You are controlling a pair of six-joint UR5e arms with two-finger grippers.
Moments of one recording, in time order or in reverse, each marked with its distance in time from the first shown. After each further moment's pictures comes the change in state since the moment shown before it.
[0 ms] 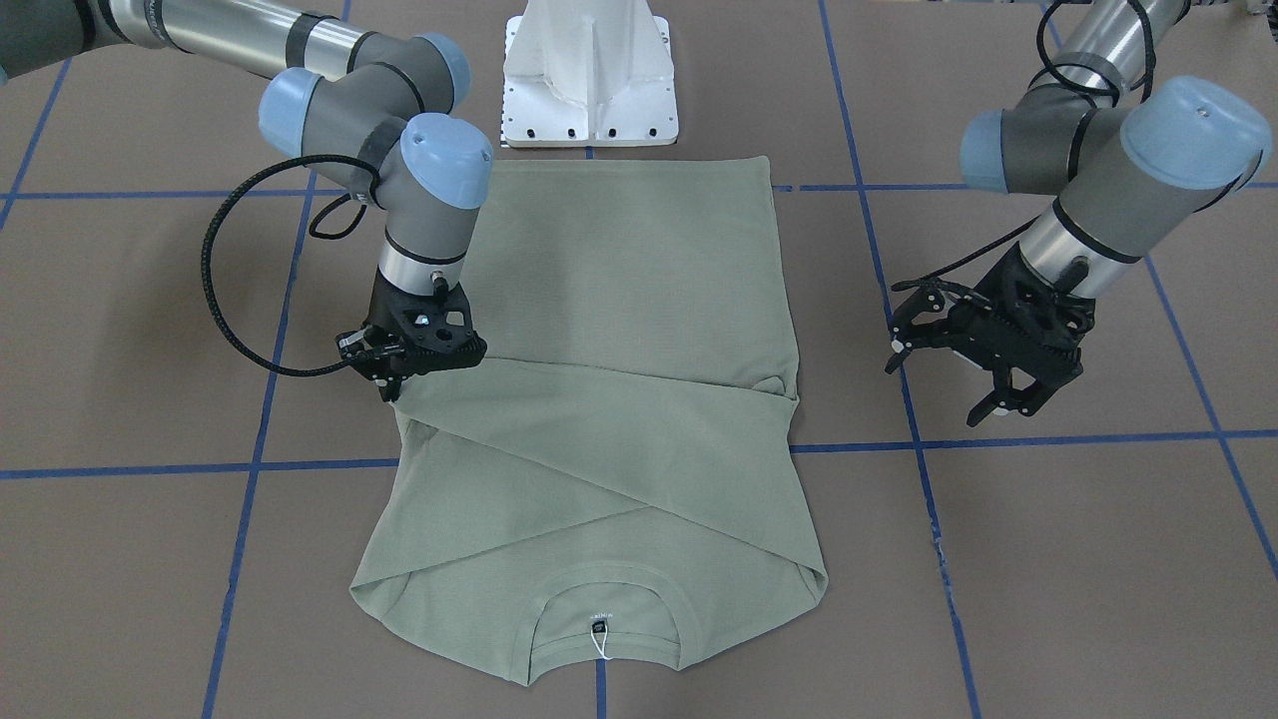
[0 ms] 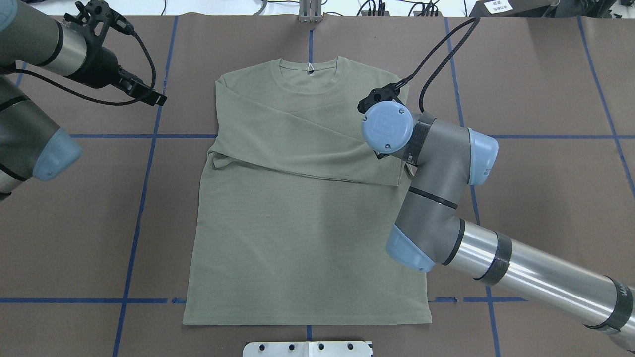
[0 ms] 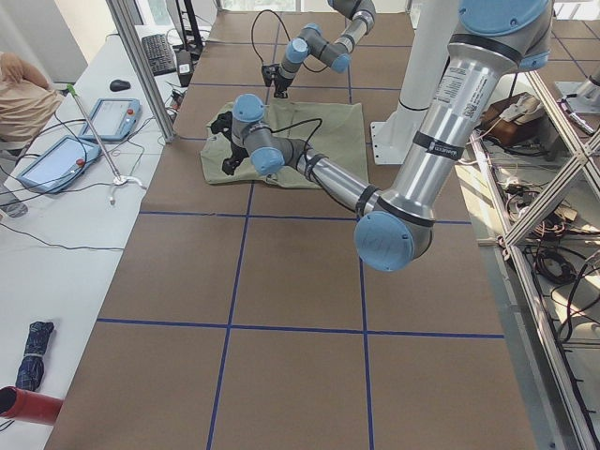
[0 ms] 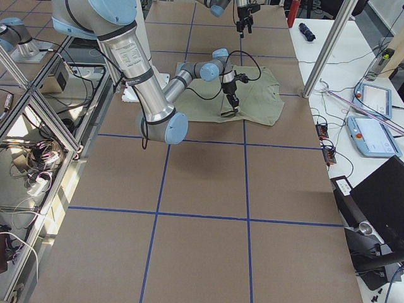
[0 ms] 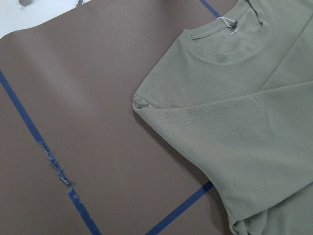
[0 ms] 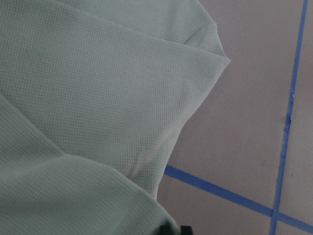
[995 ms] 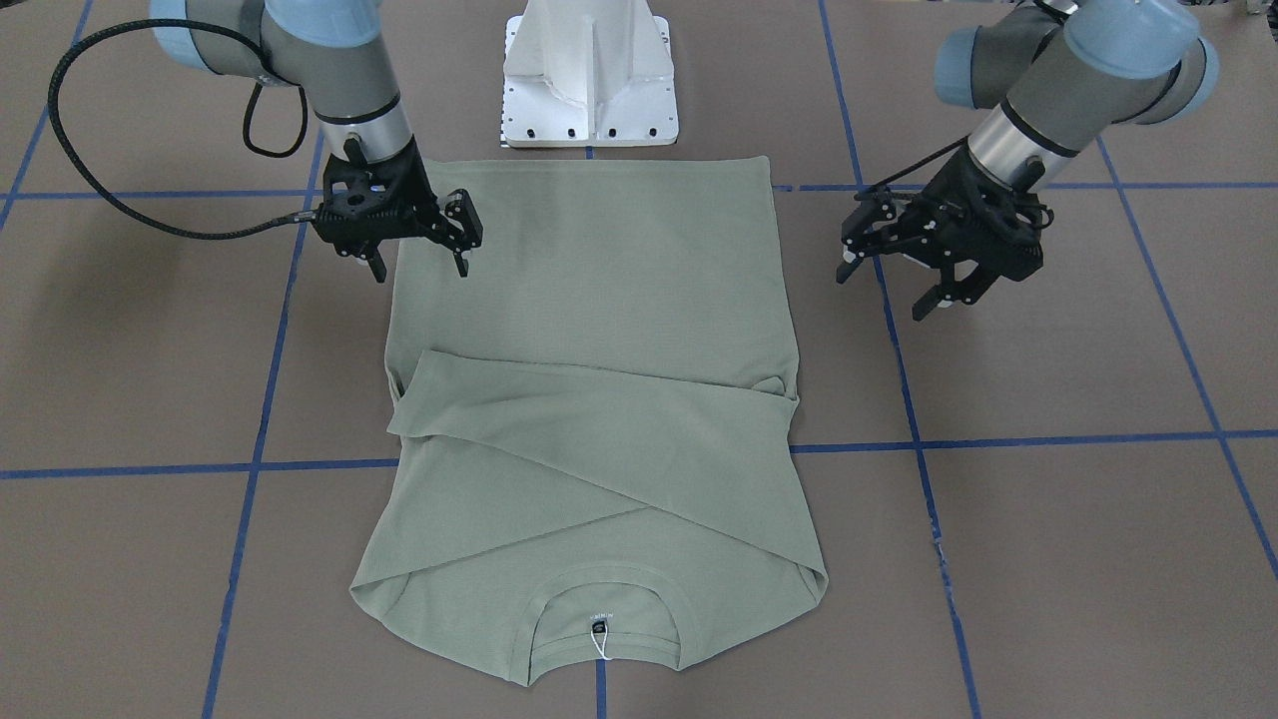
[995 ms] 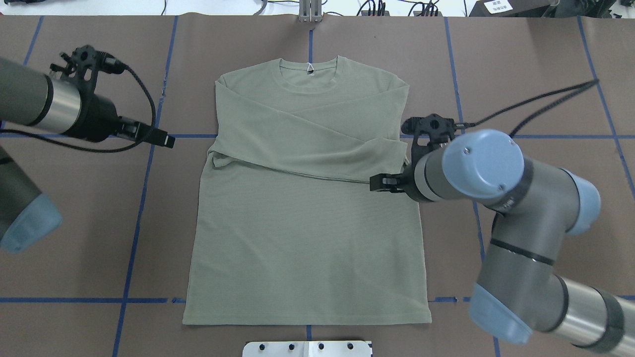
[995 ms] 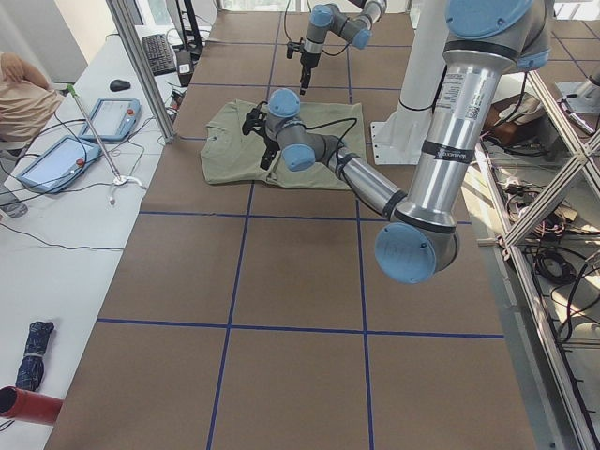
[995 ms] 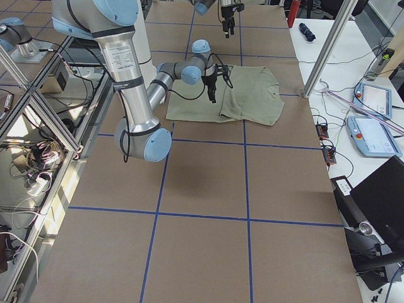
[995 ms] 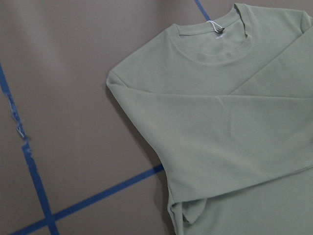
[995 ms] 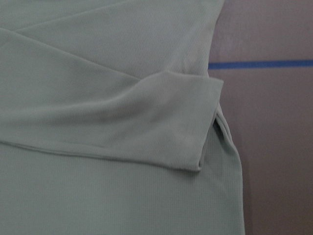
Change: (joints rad) left arm 0.167 0.213 -0.322 0.004 0.074 -0.486; right arm -0.087 -0.321 0.441 0.250 0.222 0.593
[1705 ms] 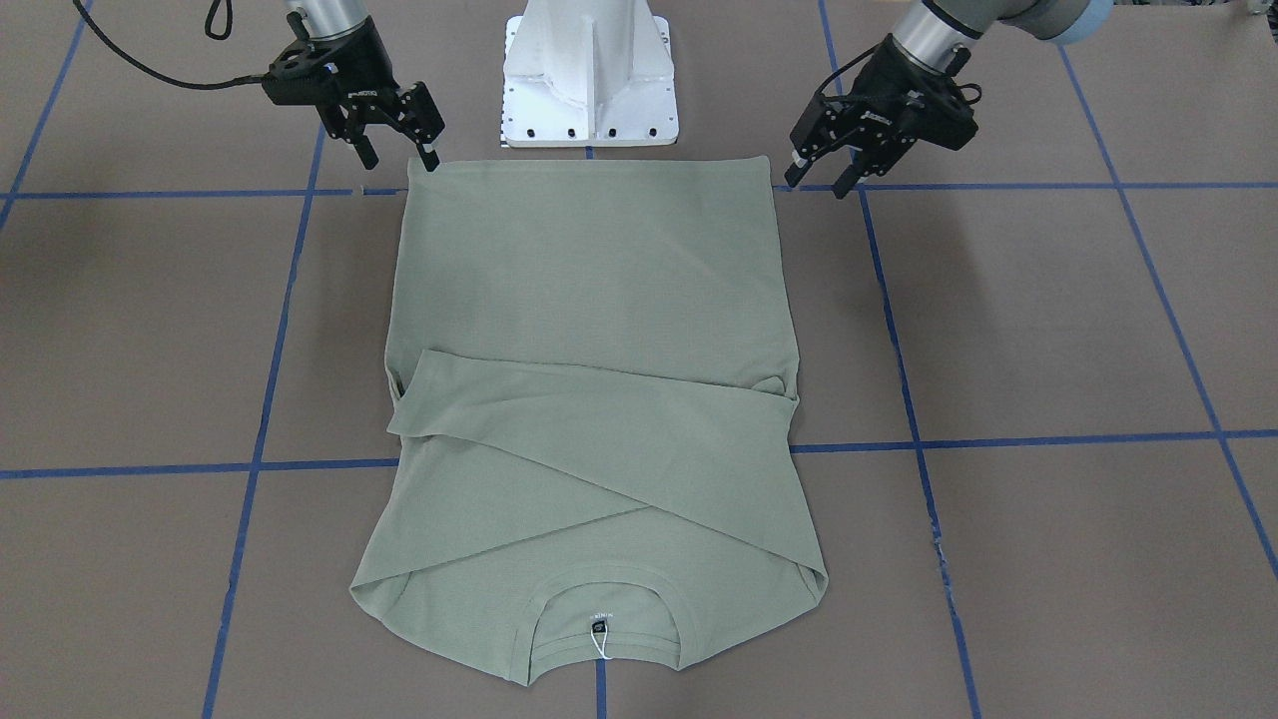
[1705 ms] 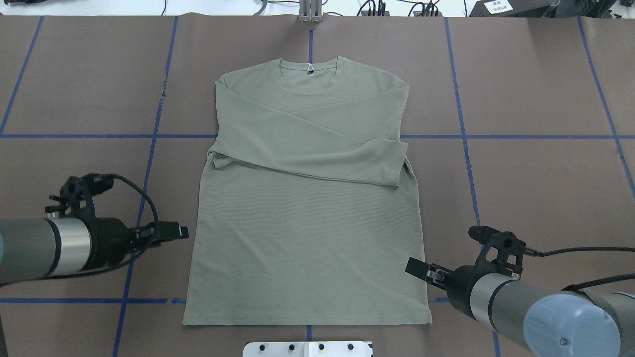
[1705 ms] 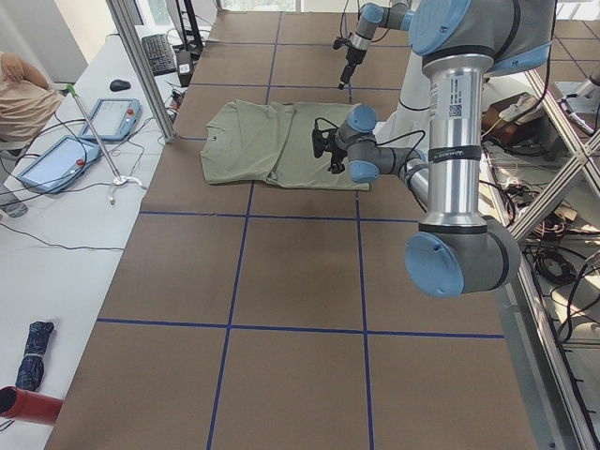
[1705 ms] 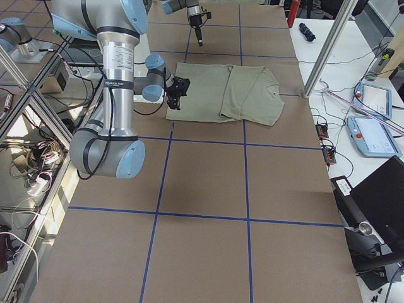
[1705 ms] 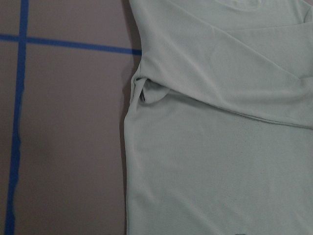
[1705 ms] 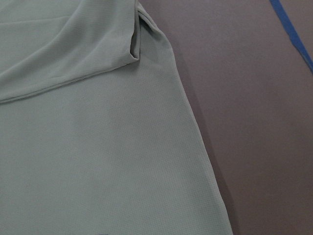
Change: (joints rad) left arm 0.511 0.268 -0.178 -0.215 0.501 -0.787; right arm -0.387 -0.382 0.225 0.224 -0.379 0.543
